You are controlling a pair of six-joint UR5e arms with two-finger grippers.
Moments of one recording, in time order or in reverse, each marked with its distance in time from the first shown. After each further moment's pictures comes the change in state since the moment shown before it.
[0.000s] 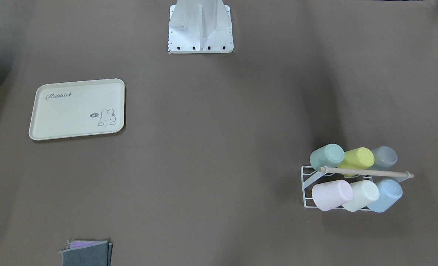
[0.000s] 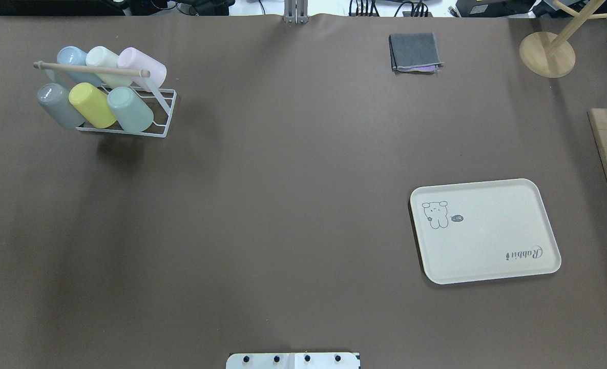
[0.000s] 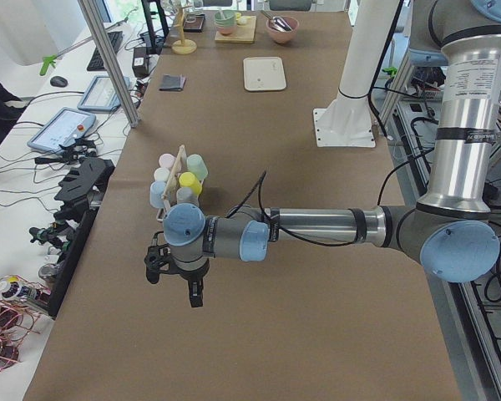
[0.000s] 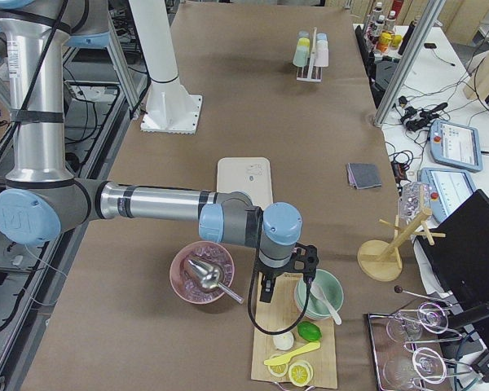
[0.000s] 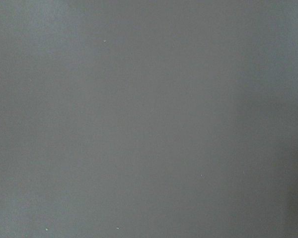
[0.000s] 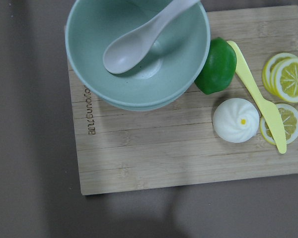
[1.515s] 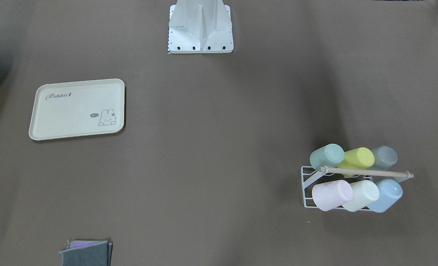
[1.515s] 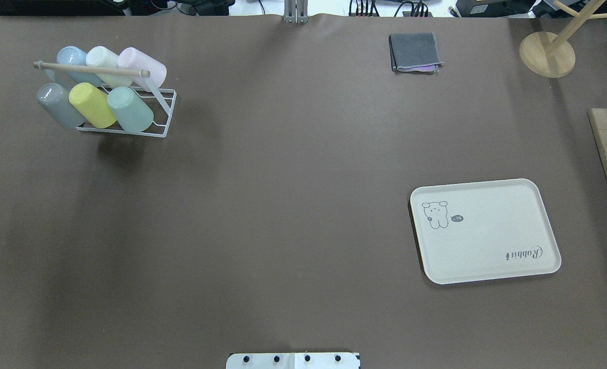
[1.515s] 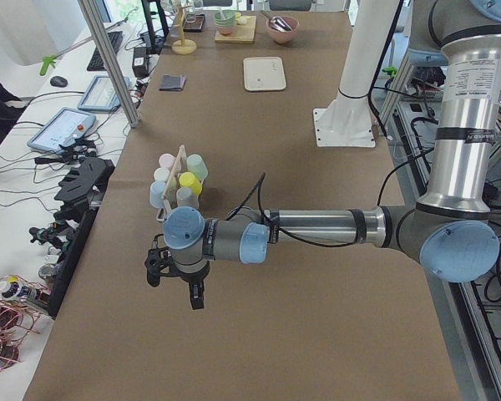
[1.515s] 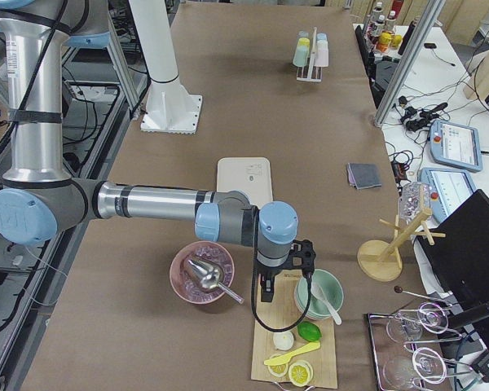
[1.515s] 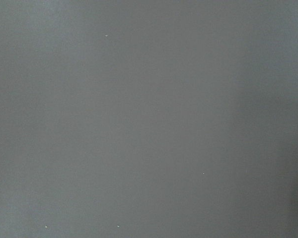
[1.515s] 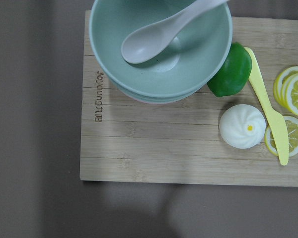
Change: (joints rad) left arm -0.001 0.000 0.011 0.001 -0.003 -0.002; right arm 0.002 -0.021 0.020 -0.001 -0.001 -0.135
